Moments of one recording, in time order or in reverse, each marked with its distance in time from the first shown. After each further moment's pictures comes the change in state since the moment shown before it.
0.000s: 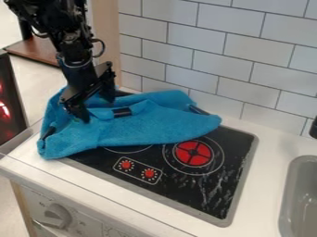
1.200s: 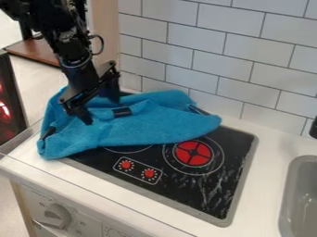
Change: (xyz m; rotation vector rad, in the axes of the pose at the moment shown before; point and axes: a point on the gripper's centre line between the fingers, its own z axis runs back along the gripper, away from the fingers) arm -0.016 0.005 0.015 -0.044 0.033 -0.070
